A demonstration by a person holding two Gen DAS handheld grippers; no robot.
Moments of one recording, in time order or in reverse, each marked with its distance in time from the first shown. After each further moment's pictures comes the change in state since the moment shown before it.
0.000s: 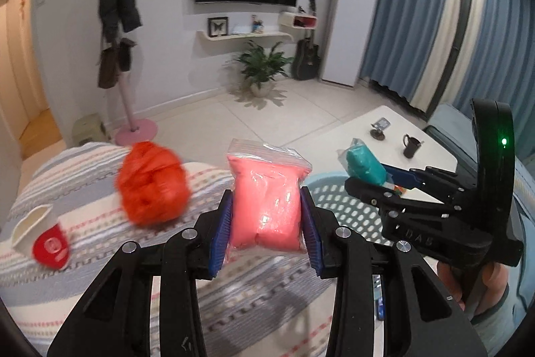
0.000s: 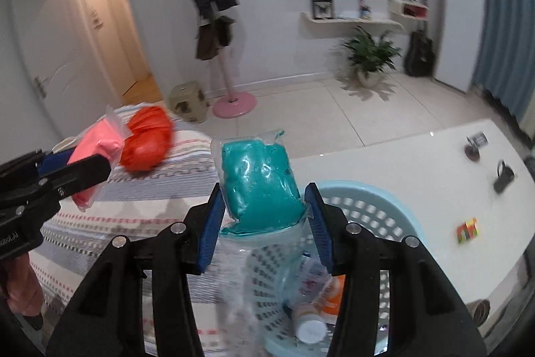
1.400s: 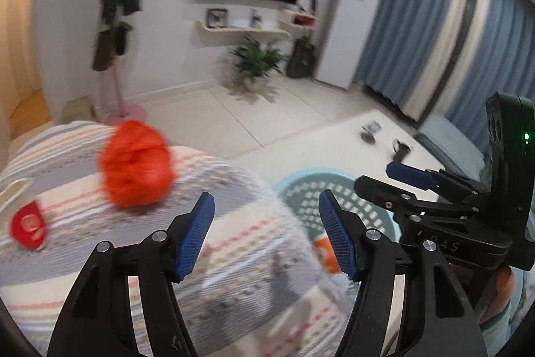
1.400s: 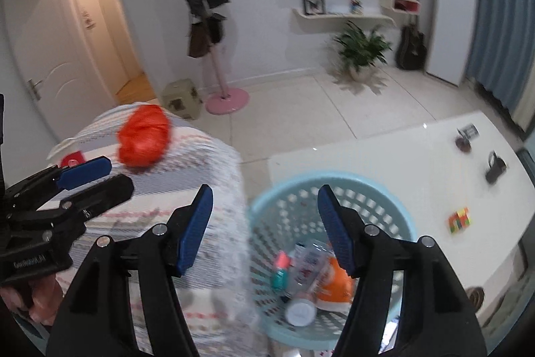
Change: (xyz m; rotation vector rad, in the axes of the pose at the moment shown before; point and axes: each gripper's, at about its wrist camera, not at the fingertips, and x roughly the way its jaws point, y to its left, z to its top) left arm -0.006 0.022 -0.022 -0.105 -0.012 -0.024; right arm -0.013 0.022 0.004 -0.013 0.019 -0.013
